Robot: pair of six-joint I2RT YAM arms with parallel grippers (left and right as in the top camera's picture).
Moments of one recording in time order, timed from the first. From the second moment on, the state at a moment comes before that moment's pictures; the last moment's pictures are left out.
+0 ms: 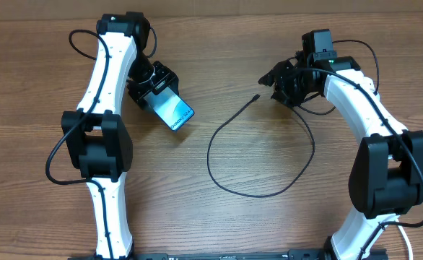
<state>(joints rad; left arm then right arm) -0.10 2.34 2.22 -1.59 0.35 -0.78 0.12 1.94 1.50 -0.71 -0.48 0.80</state>
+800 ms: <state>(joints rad) -0.10 2.34 2.22 -1.56 0.71 -0.91 0.12 1.79 1.50 -0.77 -0.55 0.60</state>
